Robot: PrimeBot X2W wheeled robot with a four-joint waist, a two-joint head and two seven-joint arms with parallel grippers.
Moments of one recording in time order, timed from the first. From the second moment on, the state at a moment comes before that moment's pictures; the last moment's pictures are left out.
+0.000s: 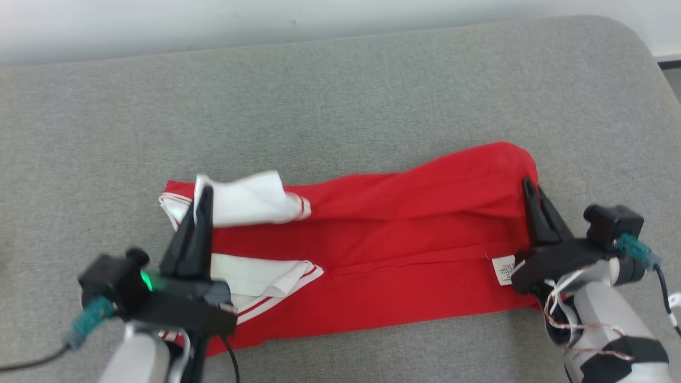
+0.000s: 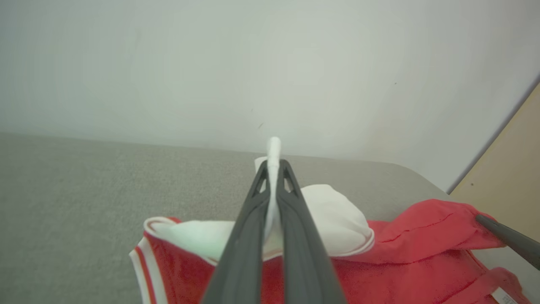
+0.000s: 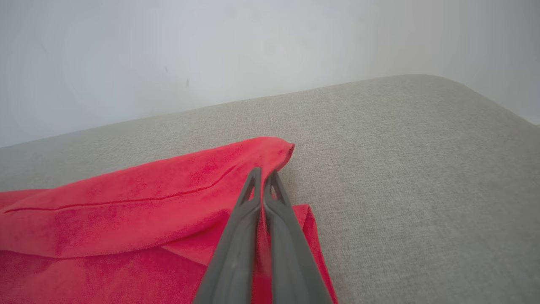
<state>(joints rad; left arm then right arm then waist) -0.39 0.27 -0.32 0.16 -0.56 -0.05 -0.26 -0.53 -0.25 0.21 0.64 0.45 0.13 -0.26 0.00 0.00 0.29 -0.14</state>
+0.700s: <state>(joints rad) -0.18 0.08 -0.15 0.33 -0.38 -0.13 -0.26 -0.31 -0.22 0.15 0.57 0.47 0.13 -0.26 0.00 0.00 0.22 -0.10</state>
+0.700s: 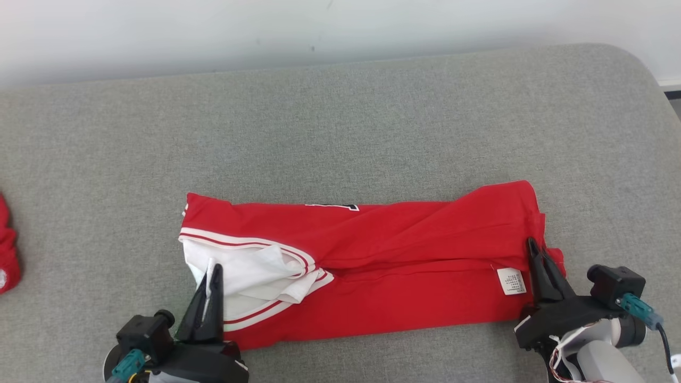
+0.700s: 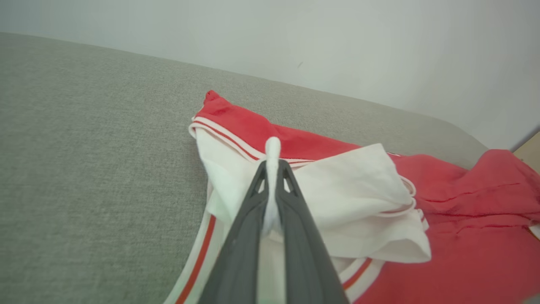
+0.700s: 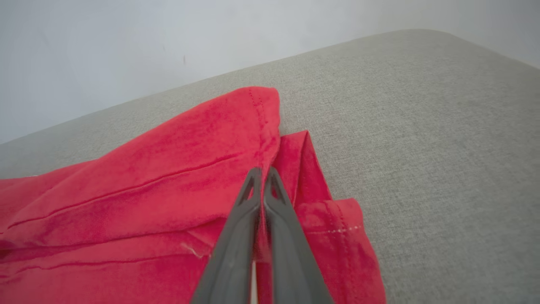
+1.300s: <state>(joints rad) -0.04 0.05 0.00 0.14 -0.16 -0.13 -0.26 -0.28 -0.25 0.07 0.57 0.42 0.13 -0.26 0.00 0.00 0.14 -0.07</state>
